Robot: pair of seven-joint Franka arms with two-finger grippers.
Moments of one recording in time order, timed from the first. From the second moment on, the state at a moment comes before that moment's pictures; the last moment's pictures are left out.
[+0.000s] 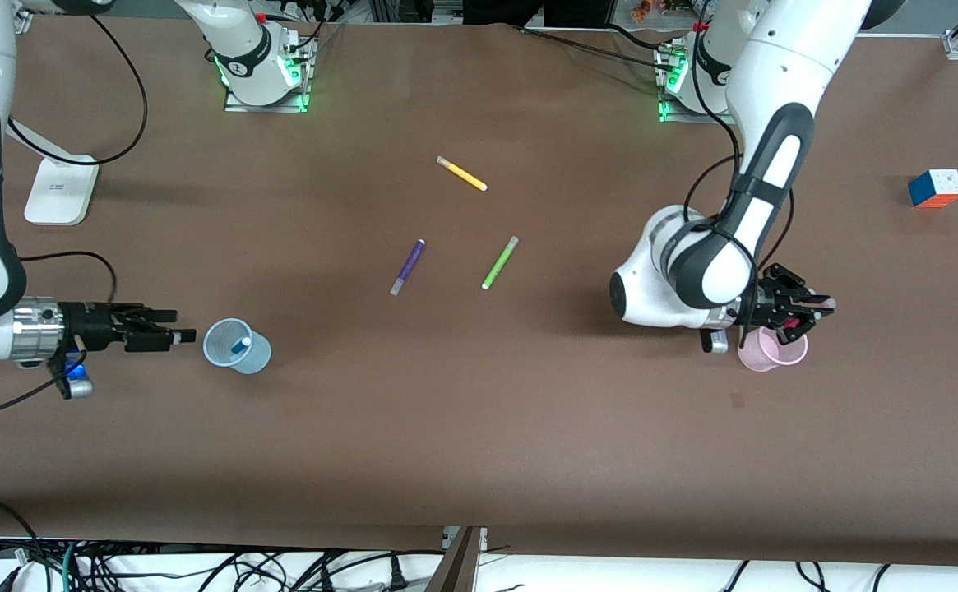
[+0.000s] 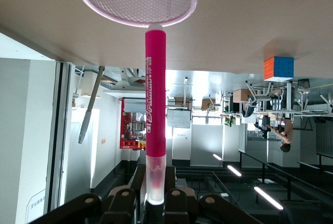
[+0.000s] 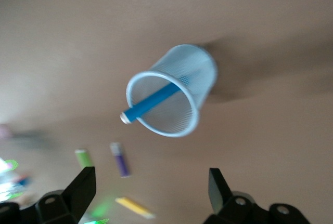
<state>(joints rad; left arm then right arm) -0.21 0.69 -0.19 -1.62 1.26 1.31 0.70 -0.17 0.63 0.02 -1.36 0.44 1.63 0.07</state>
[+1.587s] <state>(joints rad) -0.18 0.69 -0.20 -1.47 1.06 1.33 0.69 -0.03 0.19 0.01 -1.37 0.02 1.31 0.05</state>
